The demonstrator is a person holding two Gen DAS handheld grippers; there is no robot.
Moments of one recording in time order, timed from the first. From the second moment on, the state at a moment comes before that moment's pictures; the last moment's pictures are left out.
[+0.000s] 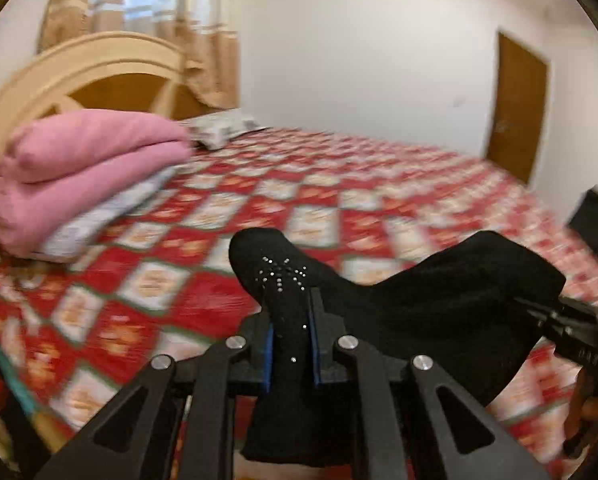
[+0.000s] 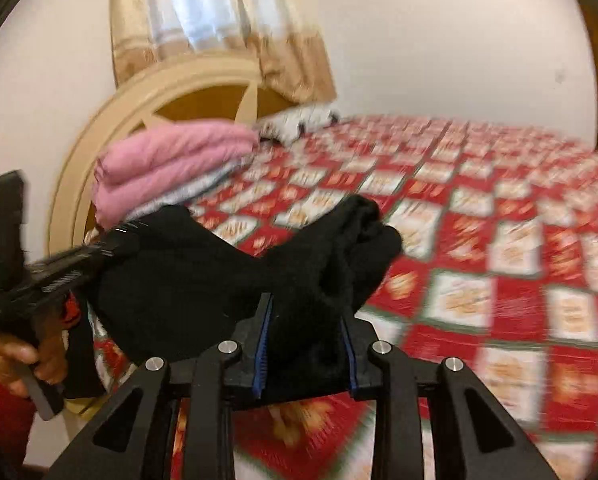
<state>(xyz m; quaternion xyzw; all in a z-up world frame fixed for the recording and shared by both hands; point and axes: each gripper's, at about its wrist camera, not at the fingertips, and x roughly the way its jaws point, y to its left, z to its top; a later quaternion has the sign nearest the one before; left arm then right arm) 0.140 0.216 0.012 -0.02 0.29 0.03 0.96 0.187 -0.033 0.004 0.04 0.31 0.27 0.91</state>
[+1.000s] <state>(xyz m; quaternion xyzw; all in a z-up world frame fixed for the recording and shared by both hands) 0.067 0.171 -0.012 0.02 0.34 0.13 0.93 0.079 -0.039 -0.013 0.13 0.37 0.16 0.91</state>
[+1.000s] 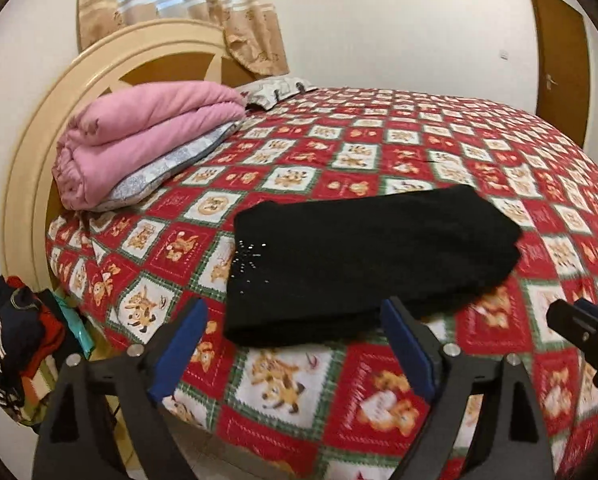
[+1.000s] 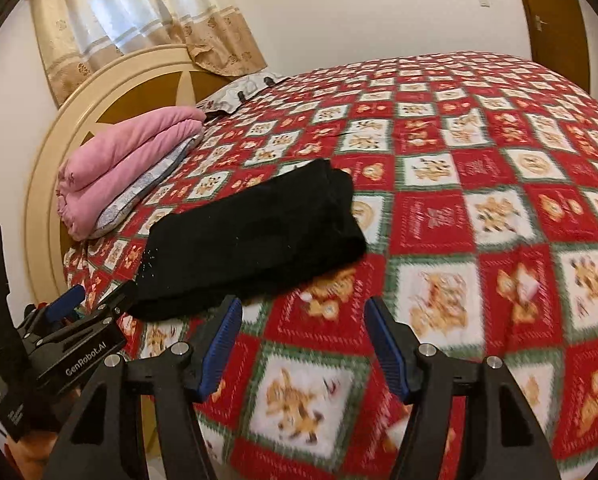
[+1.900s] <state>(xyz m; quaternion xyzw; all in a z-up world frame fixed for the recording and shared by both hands) 0.021 0.160 0.015 -0.02 0.29 0.12 0.95 0.013 -0.037 0.043 0.10 0.28 0.15 0.94</state>
